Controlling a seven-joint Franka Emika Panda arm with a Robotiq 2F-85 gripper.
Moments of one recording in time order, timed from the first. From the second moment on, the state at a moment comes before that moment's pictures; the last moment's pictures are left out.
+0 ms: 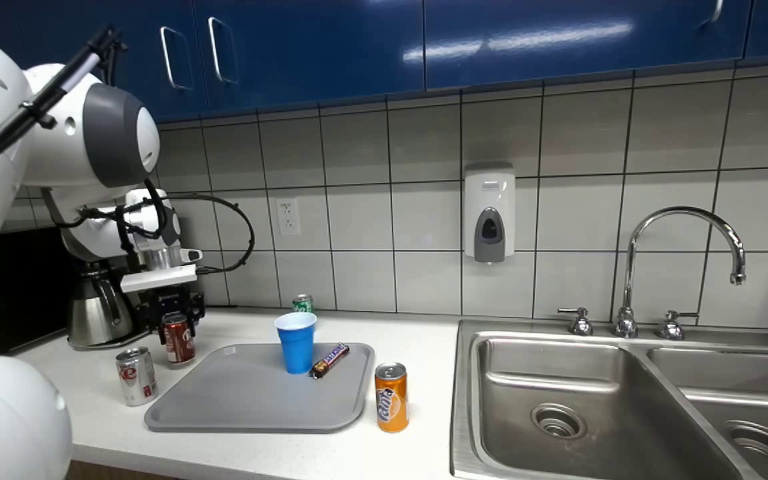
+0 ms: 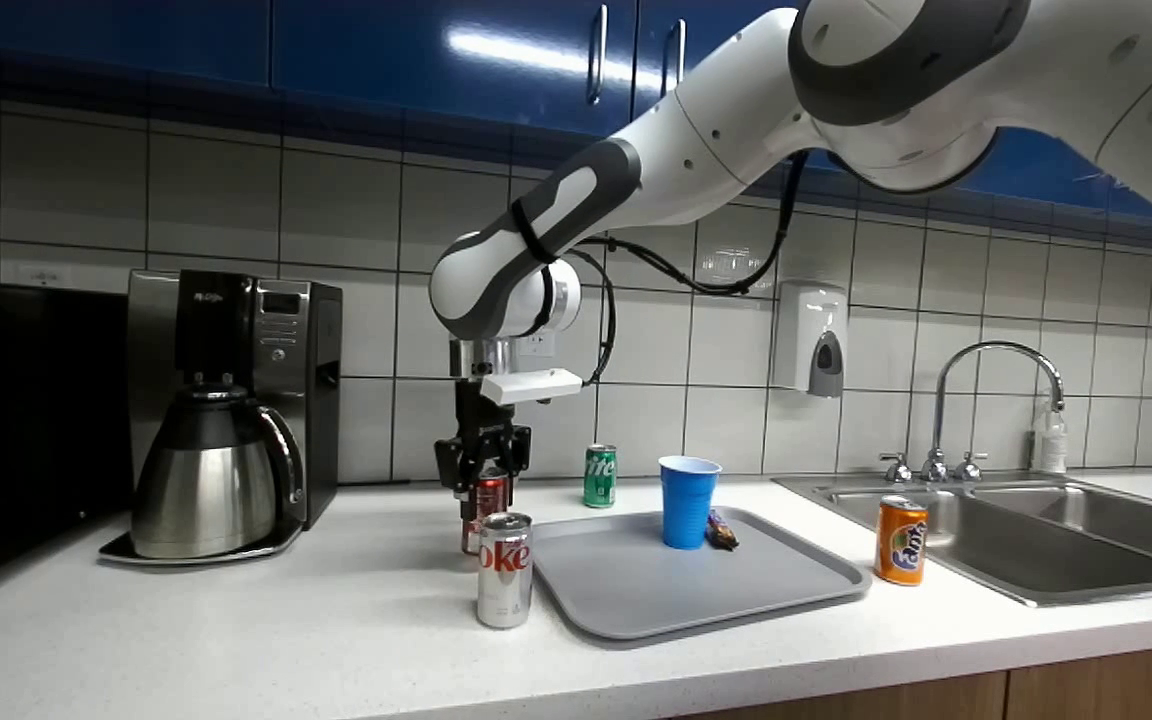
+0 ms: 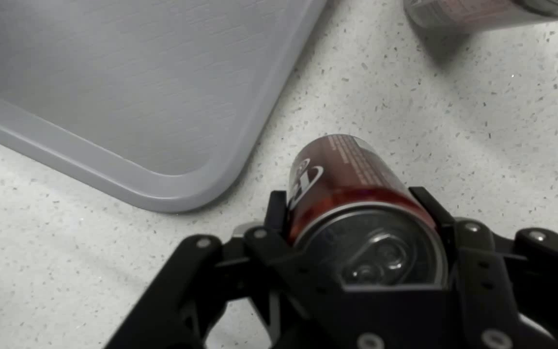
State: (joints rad) arm 0.43 0.76 0.16 -1.40 -0.19 2.11 -0.02
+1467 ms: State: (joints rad) arm 0.42 0.71 0.16 -1.37 -0.20 2.07 -0.06
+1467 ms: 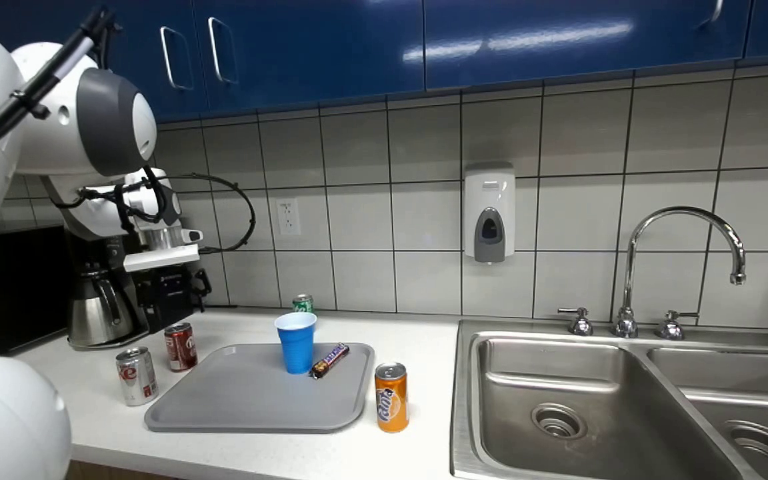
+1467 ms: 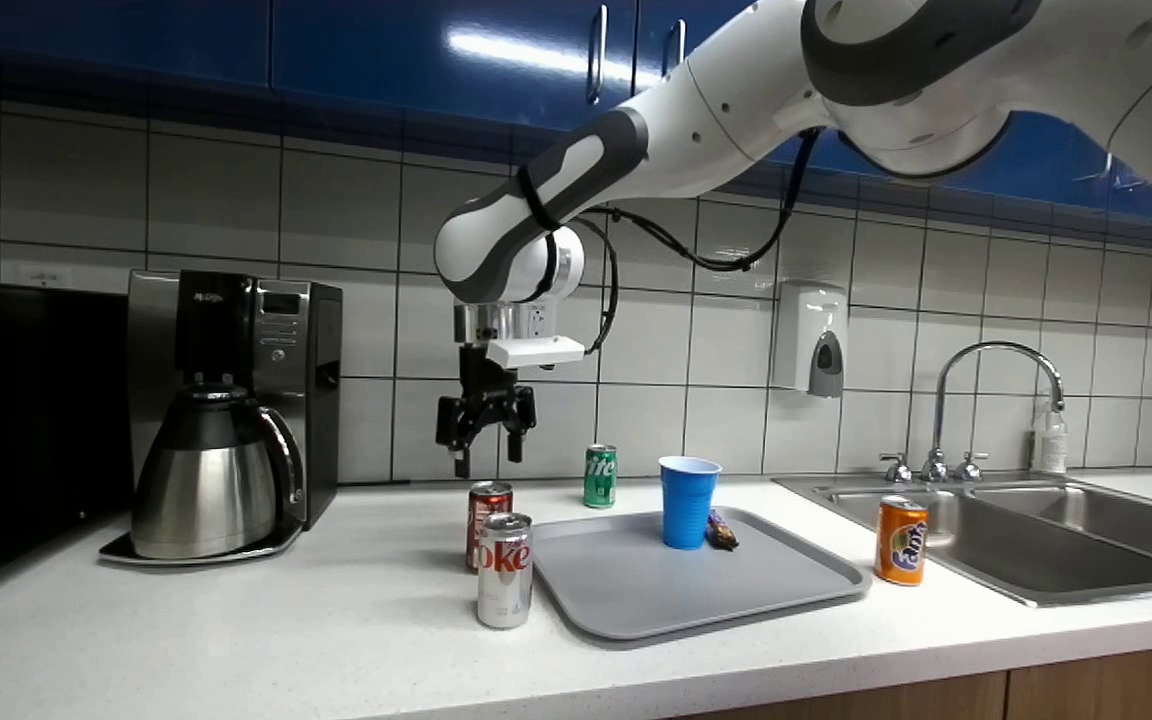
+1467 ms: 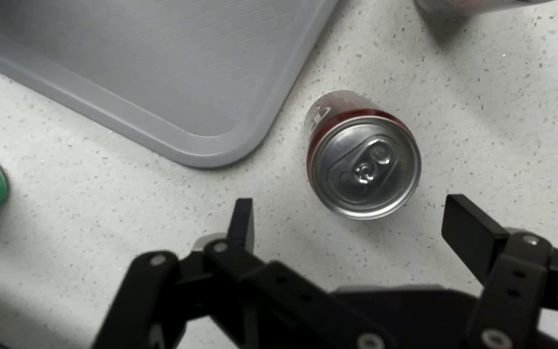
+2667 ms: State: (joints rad) arm 0.30 0.35 0.16 -1.88 -0.18 2.18 -0.04
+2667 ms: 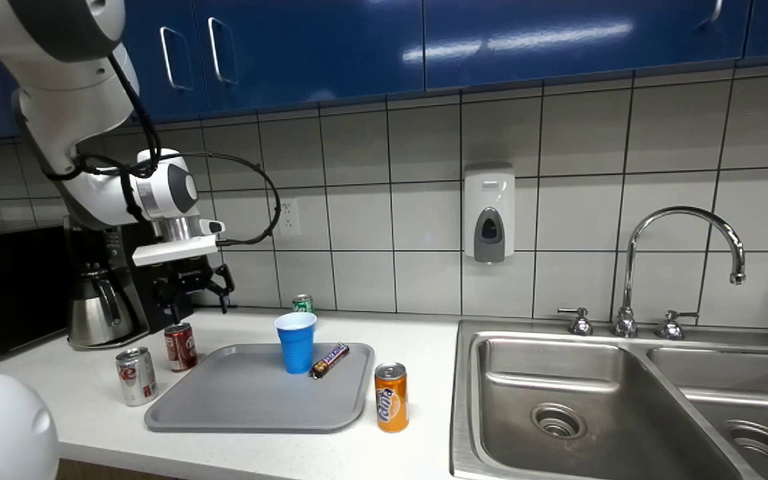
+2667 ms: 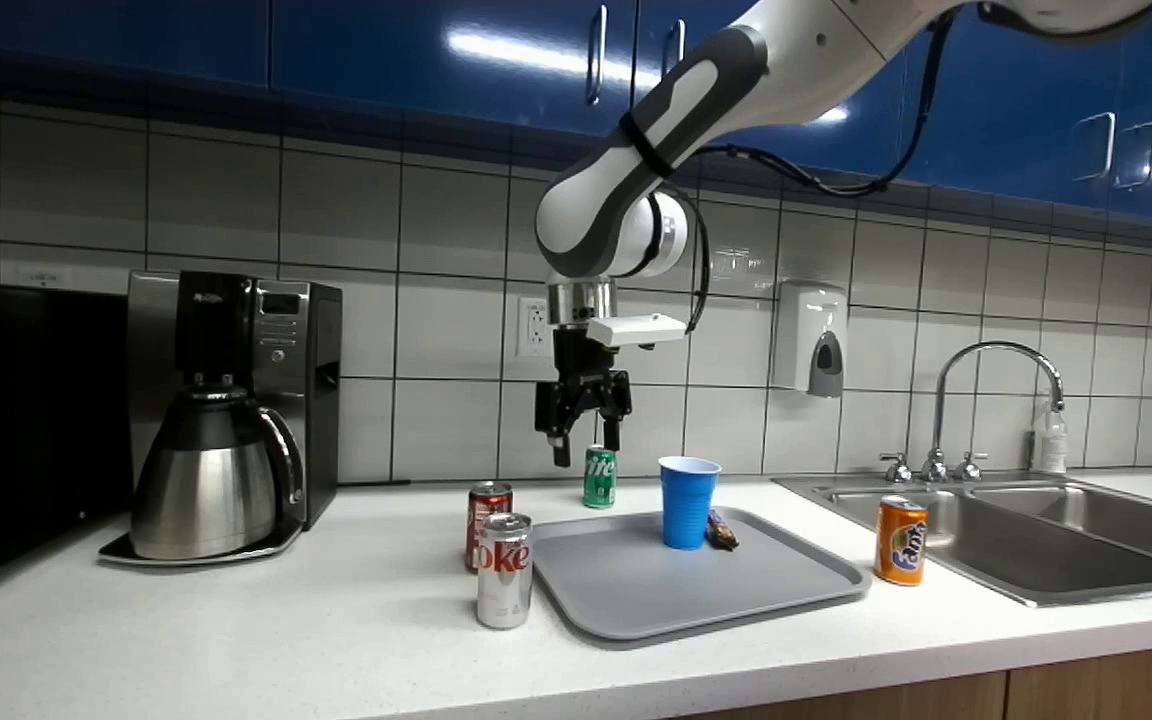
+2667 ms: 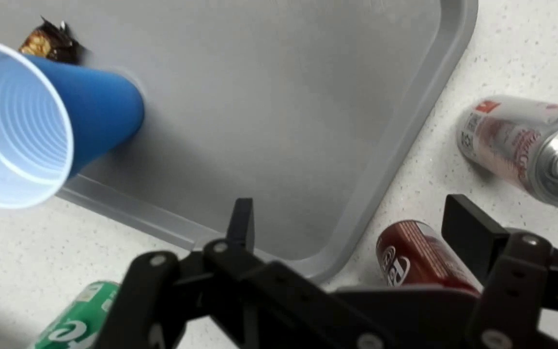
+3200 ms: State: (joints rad) arm 0.25 0.16 0.16 -2.13 -0.14 2.21 0.01
